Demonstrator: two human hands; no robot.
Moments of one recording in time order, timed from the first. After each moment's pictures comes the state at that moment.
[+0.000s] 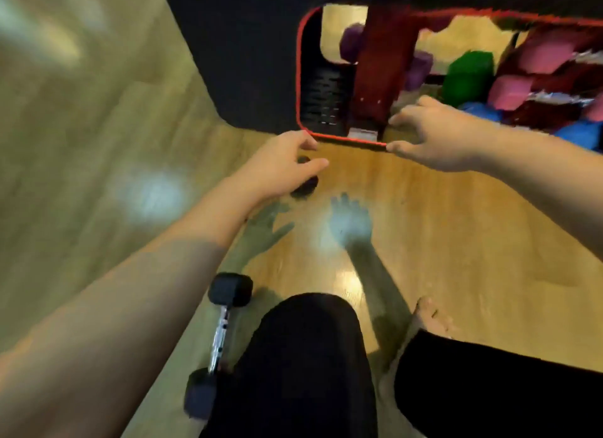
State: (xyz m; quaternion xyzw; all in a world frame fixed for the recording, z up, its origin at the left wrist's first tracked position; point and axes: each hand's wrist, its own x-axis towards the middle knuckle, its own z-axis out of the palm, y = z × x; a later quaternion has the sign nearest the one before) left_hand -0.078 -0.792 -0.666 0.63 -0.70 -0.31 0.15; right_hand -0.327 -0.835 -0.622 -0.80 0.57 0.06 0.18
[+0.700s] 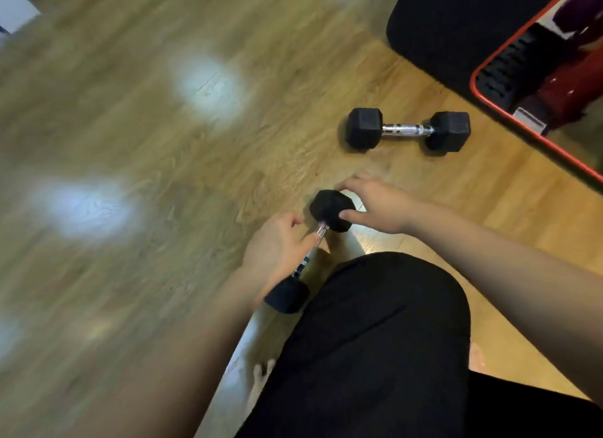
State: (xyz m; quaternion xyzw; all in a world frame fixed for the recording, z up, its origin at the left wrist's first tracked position) left_hand 0.081 -0.503 -0.793 0.83 -0.37 -0.40 0.13; right_hand -0.055 -0.676 -0.769 -0.88 0.30 0.22 0.29
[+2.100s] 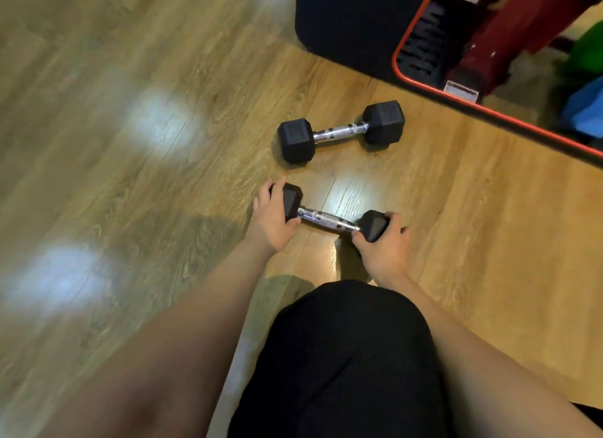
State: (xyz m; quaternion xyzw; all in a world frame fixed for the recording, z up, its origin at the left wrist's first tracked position) left_hand 0.061 -0.644 -0.899 0.77 -0.51 -0.35 0.15; right_hand -0.160 -0.652 -0.894 -0.52 0.78 -0.10 0.34
